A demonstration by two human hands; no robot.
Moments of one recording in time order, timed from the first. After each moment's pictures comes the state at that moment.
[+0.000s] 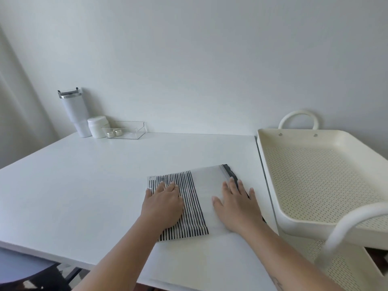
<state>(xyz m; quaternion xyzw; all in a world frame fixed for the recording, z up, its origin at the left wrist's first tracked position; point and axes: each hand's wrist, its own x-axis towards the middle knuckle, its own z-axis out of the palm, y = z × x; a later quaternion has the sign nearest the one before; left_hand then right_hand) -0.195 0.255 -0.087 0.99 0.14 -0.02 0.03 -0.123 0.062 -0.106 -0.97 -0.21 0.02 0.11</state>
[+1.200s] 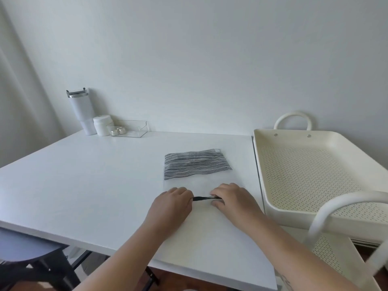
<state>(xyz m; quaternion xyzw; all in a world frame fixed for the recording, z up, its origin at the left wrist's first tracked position) -0.238 0.211 -0.082 0.97 -0.03 0.22 0.08 -0.143 0.032 -0.084 -0.90 -0.38 -0.09 0.20</state>
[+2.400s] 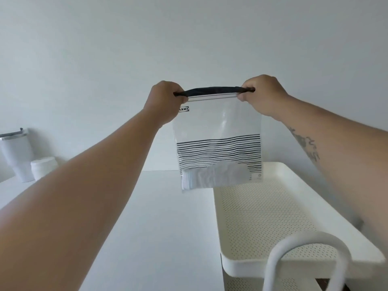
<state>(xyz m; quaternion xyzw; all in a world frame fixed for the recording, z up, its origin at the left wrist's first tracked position) -0.051 0.146 0.208 0.88 -0.03 0.37 0.30 0.007 -0.101 0.215 -0.87 -0.23 -0.28 0.34</state>
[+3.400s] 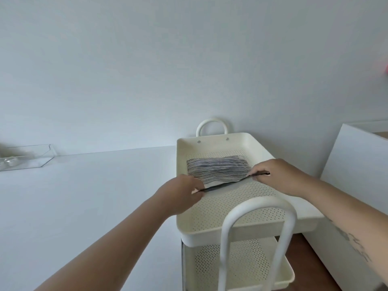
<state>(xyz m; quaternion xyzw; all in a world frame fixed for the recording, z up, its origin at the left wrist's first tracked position) -0.081 0.034 -0.025 0.96 -0.20 0.04 0.17 -0.035 -0.254 -0.012 -0.94 -0.20 -0.01 0.27</state>
